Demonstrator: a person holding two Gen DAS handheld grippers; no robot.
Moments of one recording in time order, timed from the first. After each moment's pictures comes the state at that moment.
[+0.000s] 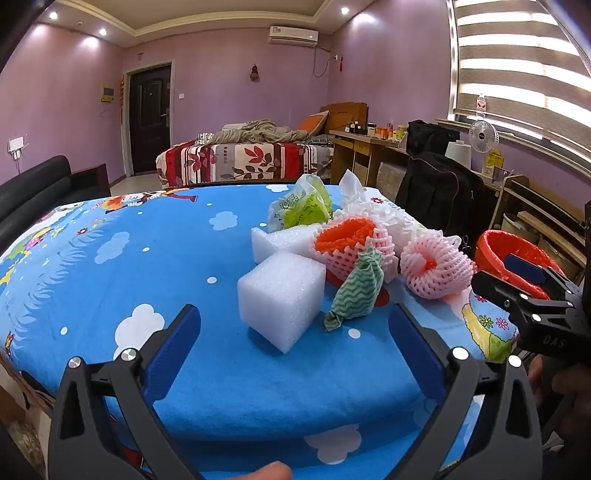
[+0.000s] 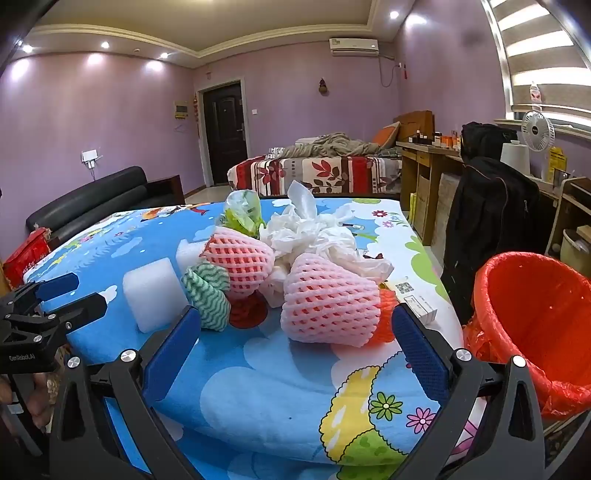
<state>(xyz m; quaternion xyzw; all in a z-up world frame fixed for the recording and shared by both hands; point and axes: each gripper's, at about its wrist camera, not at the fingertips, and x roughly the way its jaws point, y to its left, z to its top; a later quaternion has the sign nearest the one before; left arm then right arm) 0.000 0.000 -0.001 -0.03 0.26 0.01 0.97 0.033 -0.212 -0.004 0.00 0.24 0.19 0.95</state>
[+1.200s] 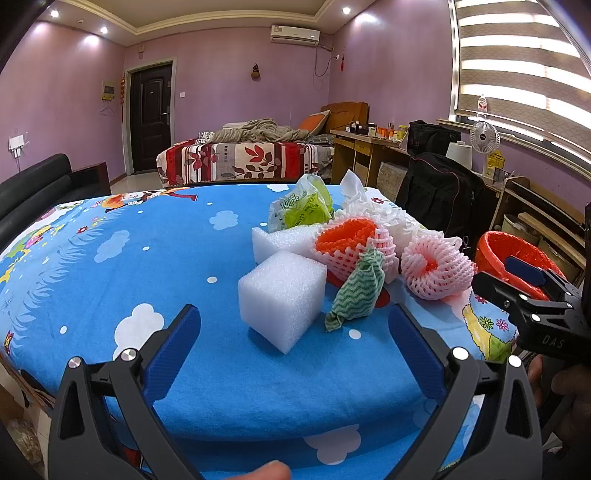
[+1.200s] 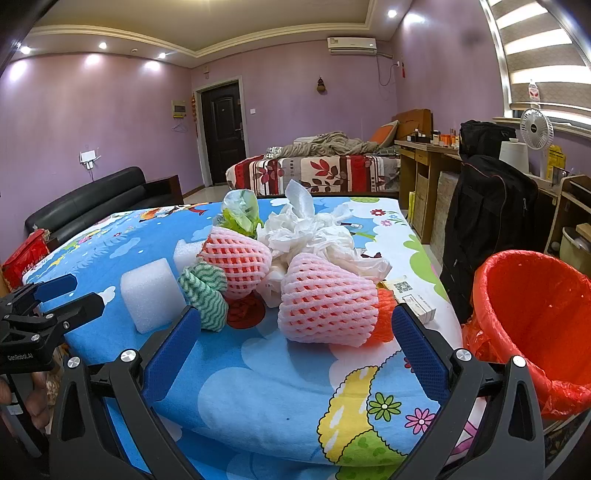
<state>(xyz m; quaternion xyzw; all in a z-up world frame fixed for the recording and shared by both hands) 0.002 0.003 -0.001 -0.03 0.26 0.01 0.96 0.035 -0.212 -0.004 0.00 0.24 0.19 0.95</state>
